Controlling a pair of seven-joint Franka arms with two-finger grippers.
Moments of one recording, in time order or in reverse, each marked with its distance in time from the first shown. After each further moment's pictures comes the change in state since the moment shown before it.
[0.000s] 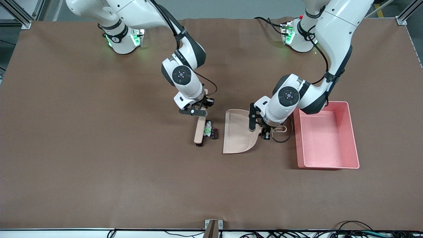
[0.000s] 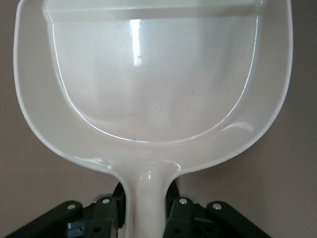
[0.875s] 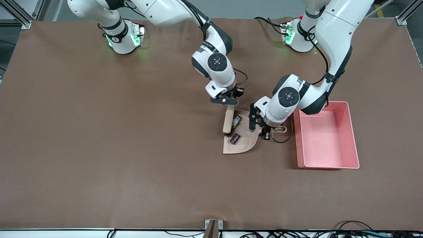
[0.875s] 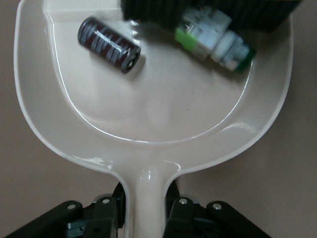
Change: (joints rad) left arm 0.000 0.003 0.000 0.005 0.000 -0.003 0.000; right arm 0.183 0.161 0.000 0.303 0.000 -0.064 0.233
